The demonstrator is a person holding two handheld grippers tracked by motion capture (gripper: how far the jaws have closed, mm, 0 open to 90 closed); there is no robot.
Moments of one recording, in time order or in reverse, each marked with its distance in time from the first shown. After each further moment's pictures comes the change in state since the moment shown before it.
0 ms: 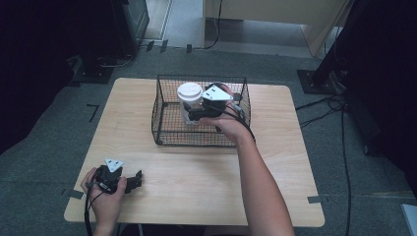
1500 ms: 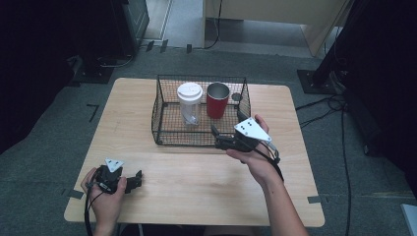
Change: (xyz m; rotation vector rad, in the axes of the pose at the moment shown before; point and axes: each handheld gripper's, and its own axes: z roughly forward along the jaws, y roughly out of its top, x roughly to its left) left arm 0.000 0.000 0.000 -0.002 0.000 -0.001; right arm 0.021 -0.030 -0.135 -0.065 -0.172 0.073
